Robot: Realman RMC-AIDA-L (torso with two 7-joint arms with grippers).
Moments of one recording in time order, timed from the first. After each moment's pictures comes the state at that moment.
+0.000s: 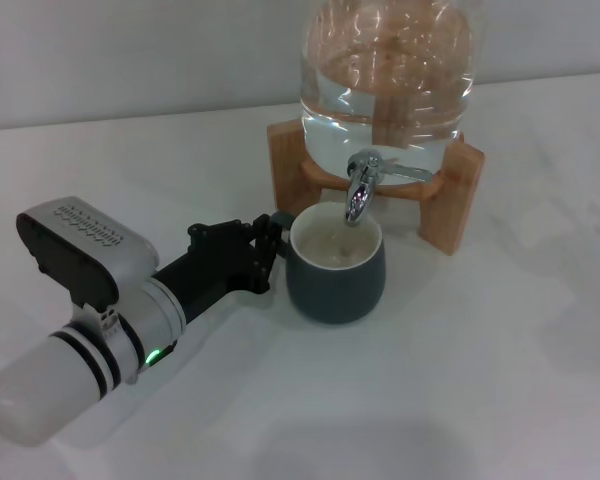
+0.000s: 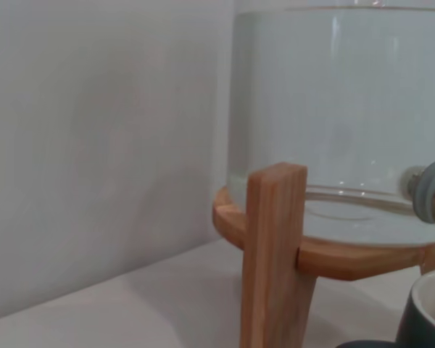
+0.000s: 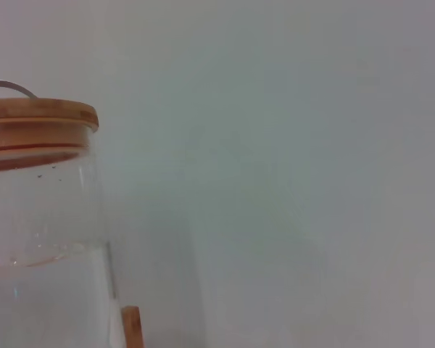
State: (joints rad) left arm -0.66 -2.09 -0.55 -0.38 -0.50 -0.73 2.72; right arm 0.20 2.00 -0.40 -0.54 1.69 1.42 -2.10
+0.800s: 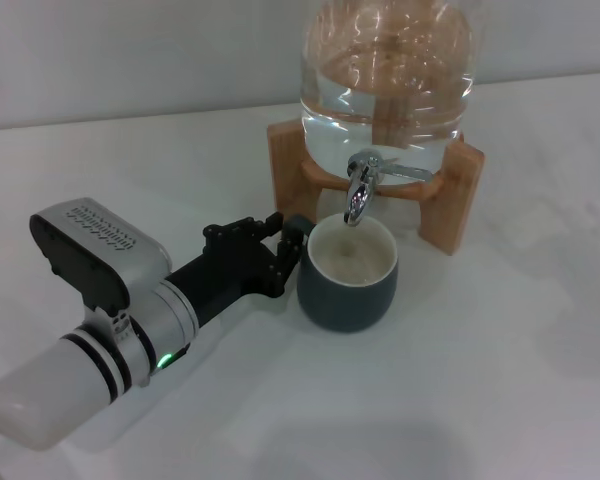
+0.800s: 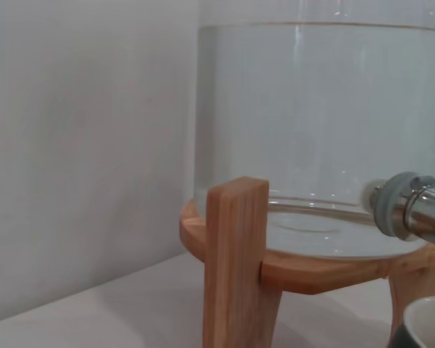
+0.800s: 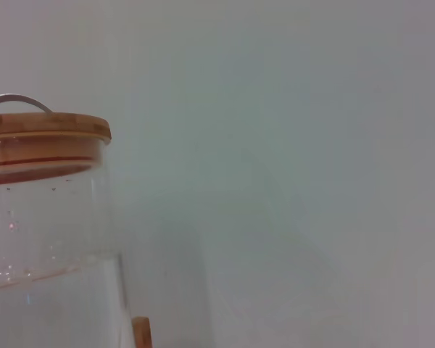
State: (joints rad) left arm -0.66 -2.09 -0.54 -0.41 -0.49 -0.74 2.72; right arm 0.19 2.00 -0.39 -0.54 1.70 1.45 -2.10
